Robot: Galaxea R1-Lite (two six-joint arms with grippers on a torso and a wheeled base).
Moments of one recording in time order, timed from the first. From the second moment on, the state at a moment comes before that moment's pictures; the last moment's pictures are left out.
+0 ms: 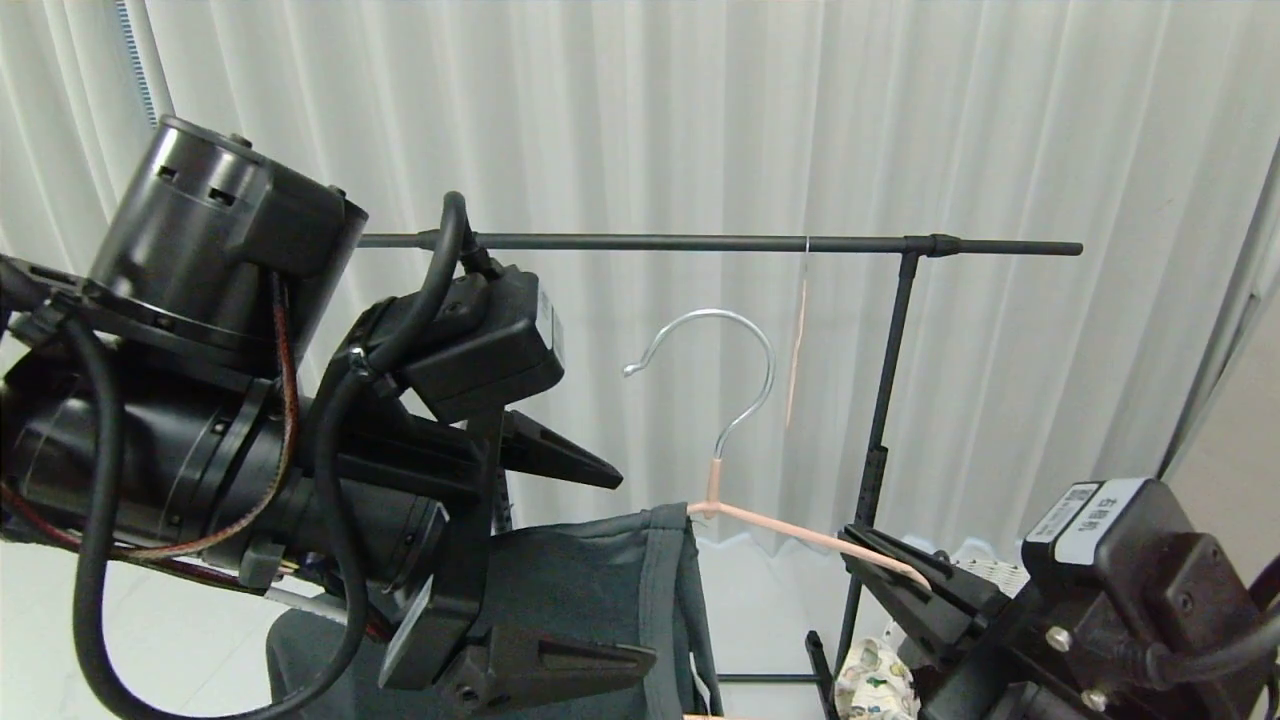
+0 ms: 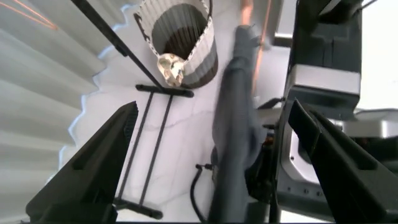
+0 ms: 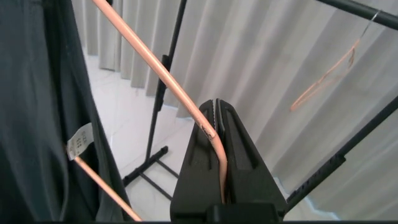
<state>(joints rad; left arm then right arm) -0.63 1.46 -1.19 0.44 -0.59 0.52 1.26 1.44 -0.41 -0.99 -0.58 -0.11</state>
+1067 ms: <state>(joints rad) -0.64 1.40 -1.08 0.44 -0.60 0.54 1.28 1.43 -0.38 -1.07 -0.57 -0.18</state>
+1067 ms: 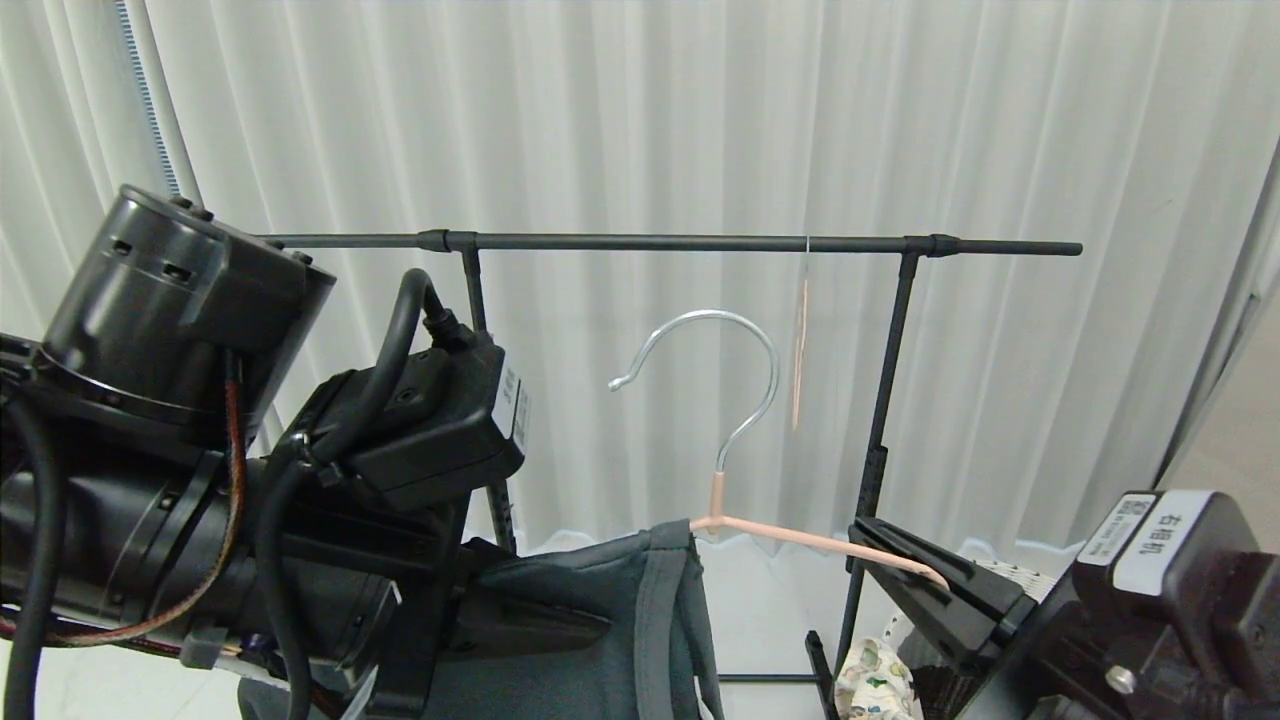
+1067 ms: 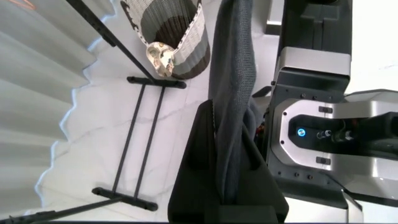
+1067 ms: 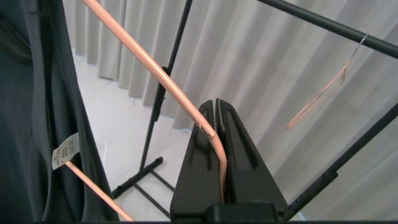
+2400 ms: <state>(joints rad) -0.45 1.38 -1.09 0.27 -0.34 0.44 1.22 1.55 -0.54 -0.78 -0.45 0.26</state>
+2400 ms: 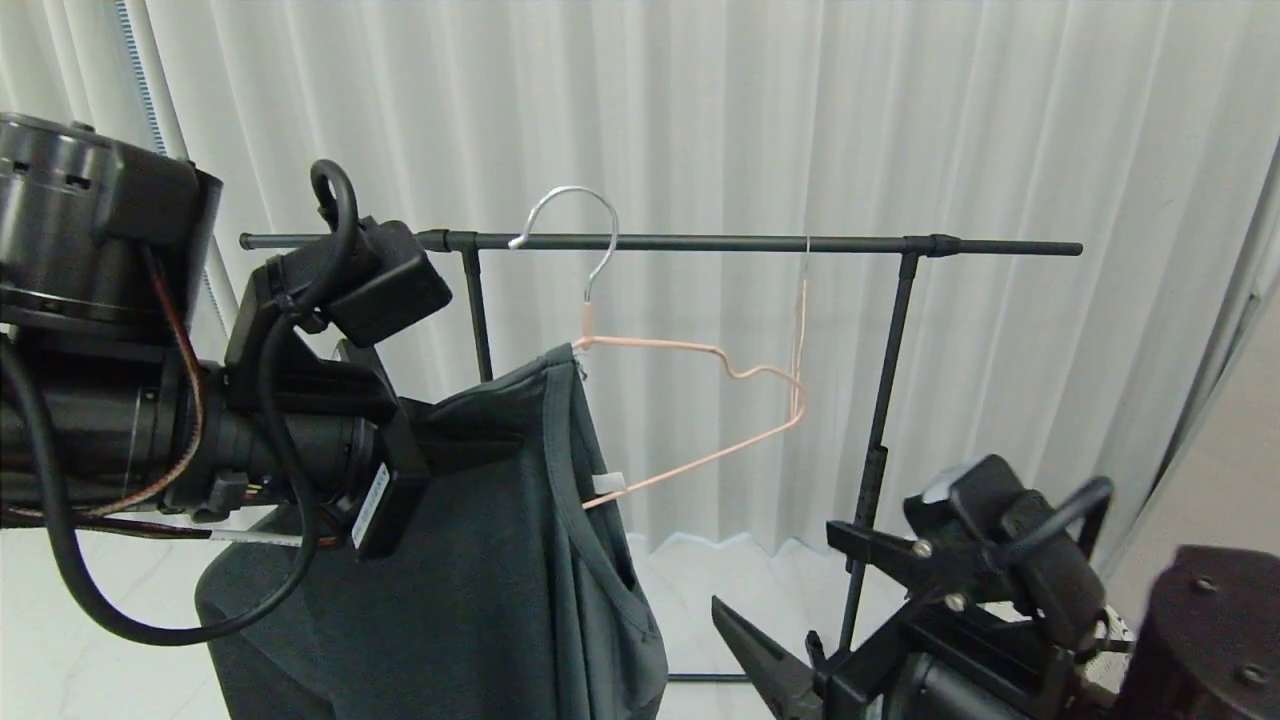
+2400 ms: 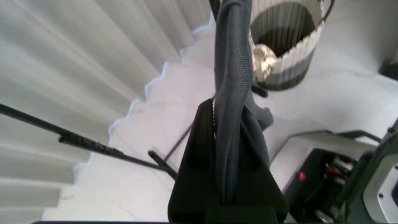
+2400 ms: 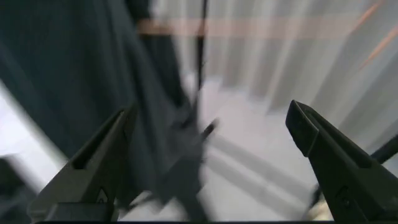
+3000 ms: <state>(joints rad) -0.50 1.31 -1.10 0.26 -0.35 0.44 1.11 1.74 -0.84 -0.59 -0.29 0.55</state>
